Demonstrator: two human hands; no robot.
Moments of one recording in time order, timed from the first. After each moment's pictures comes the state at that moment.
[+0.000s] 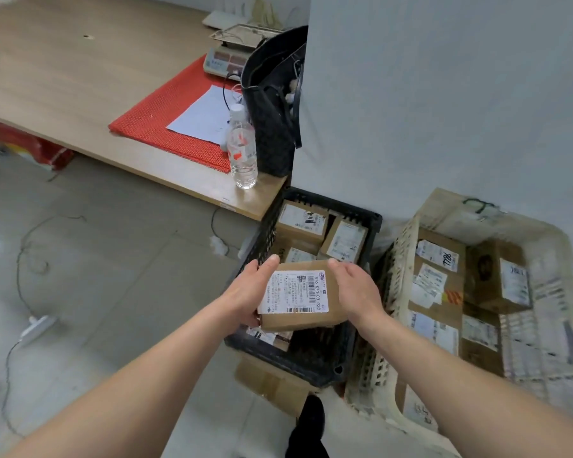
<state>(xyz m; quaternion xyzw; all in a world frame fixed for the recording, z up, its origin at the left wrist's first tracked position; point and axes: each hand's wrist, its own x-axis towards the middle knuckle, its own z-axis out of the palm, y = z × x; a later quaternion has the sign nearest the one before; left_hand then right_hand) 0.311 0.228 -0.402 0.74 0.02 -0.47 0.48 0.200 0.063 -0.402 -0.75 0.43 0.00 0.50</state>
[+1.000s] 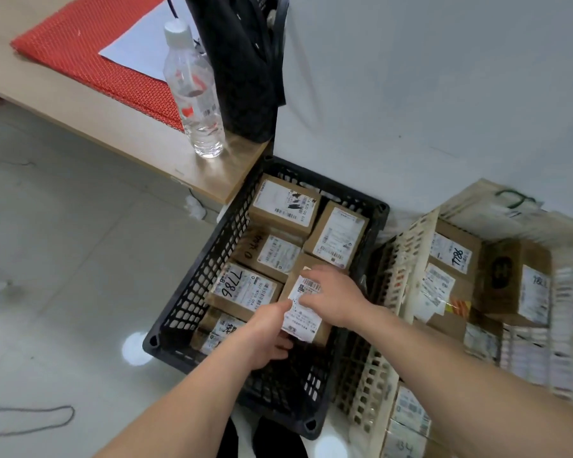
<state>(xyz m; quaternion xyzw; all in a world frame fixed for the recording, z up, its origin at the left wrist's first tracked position) 0.299 0.119 -0.531 0.62 0.24 -0.59 0.46 0.271 -0.031 -0.500 -0.87 0.23 0.30 0.31</state>
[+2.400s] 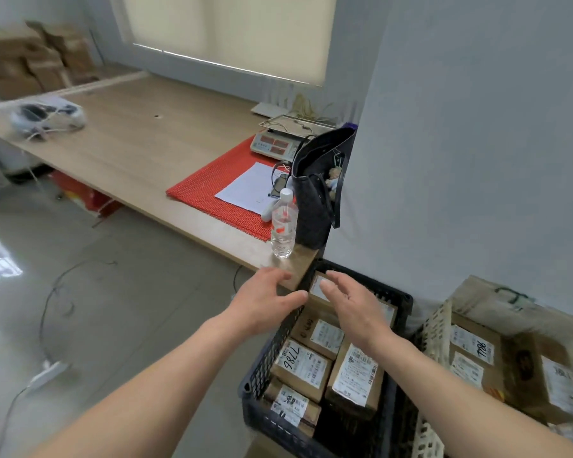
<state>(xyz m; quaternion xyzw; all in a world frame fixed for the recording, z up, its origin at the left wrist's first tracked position) 0.381 0.255 -0.296 0.89 -0.24 -0.21 0.33 0.288 0.085 -0.318 -0.85 0.22 -0.04 0.47</state>
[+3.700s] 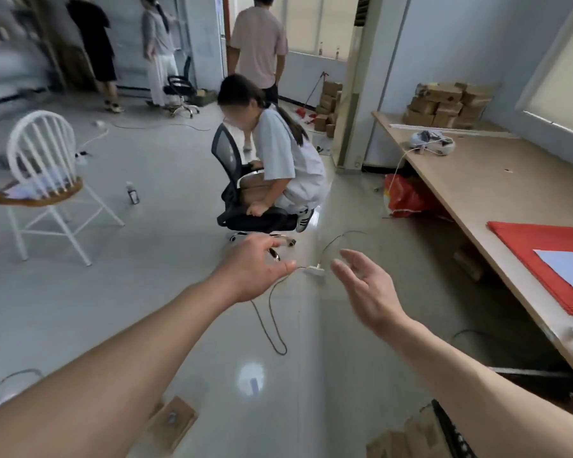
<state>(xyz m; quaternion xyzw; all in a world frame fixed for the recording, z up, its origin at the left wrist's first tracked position) -0.036 0.677 -0.220 0.91 0.23 0.10 0.34 0.090 0.490 -0.257 -0.84 -0.26 0.11 0.47</state>
